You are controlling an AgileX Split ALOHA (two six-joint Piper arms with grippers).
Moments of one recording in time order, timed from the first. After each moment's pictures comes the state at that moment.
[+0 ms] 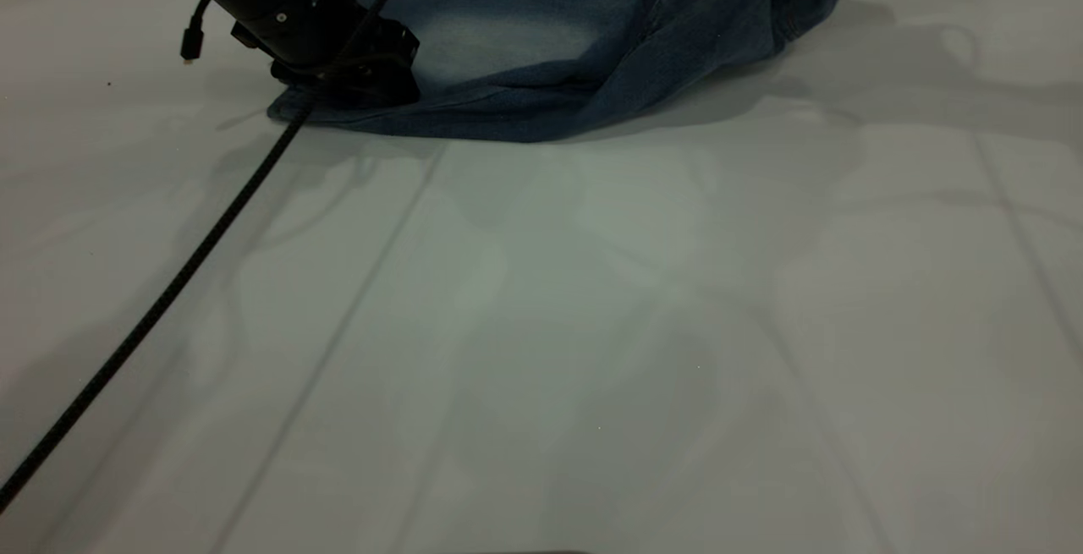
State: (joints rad) left arm -0.22 2.36 -1.52 -0.52 0.27 0.62; right arm -0.09 2.19 -1.53 1.19 0.93 -1.02
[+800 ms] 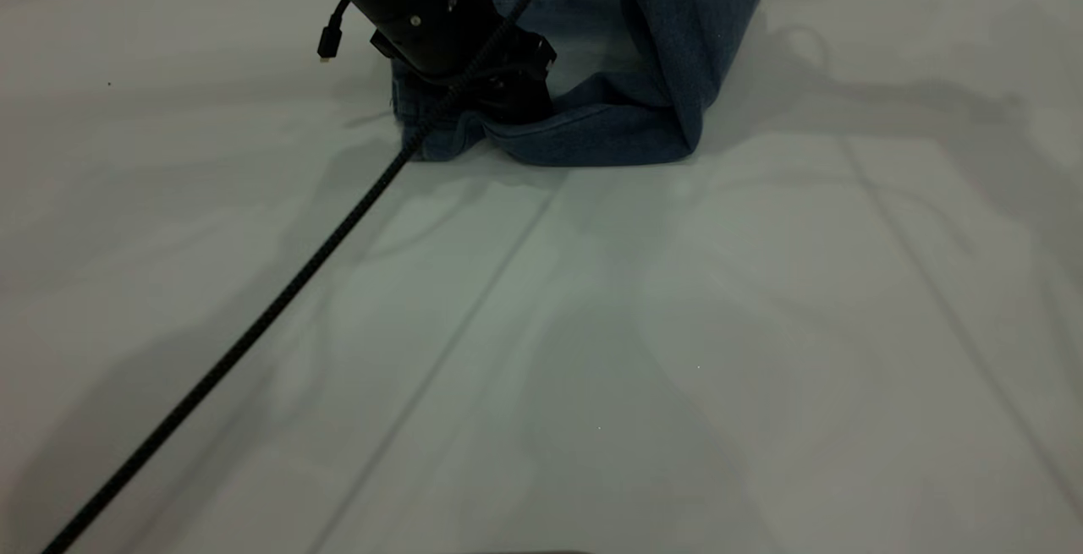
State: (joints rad) left arm -0.39 2.39 -1.62 -0.57 0.42 0.62; right arm 0.10 2.19 -1.67 1.21 0.98 -1.04
